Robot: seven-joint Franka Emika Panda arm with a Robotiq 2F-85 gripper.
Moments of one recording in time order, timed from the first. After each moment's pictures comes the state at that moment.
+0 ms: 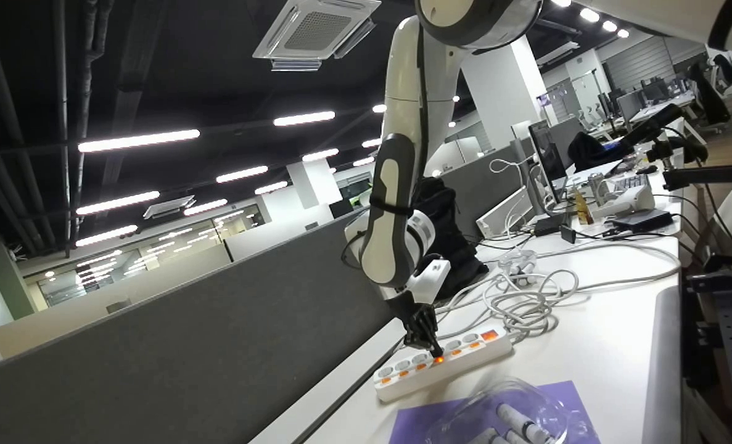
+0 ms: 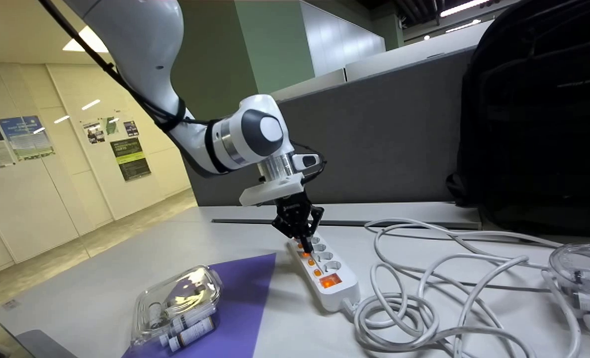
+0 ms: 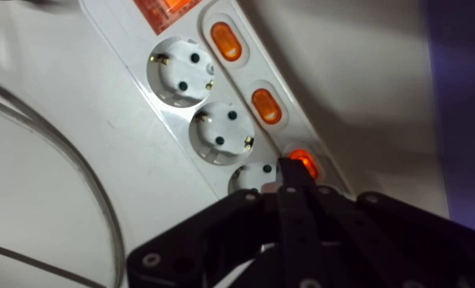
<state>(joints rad) 0.04 0.66 -0.06 -1.89 -0.17 2.51 -0.04</state>
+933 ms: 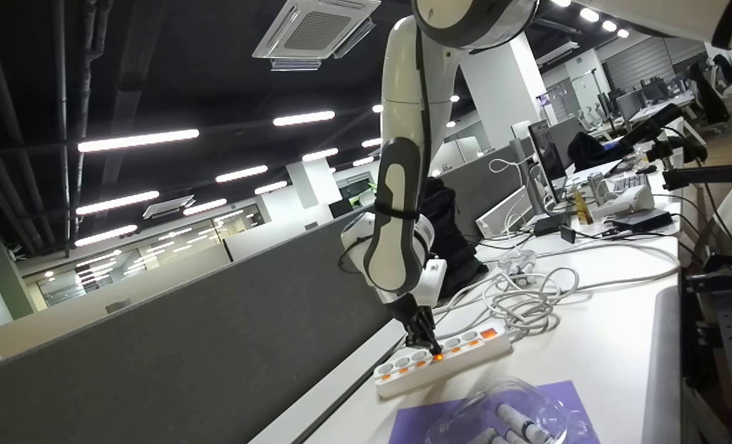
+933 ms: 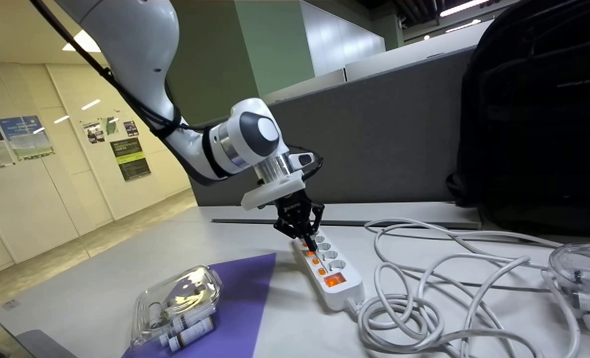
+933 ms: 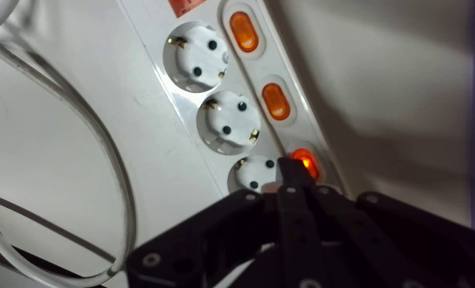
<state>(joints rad) 0.10 0.66 -0.11 -1.90 -0.28 2.56 -0.02</state>
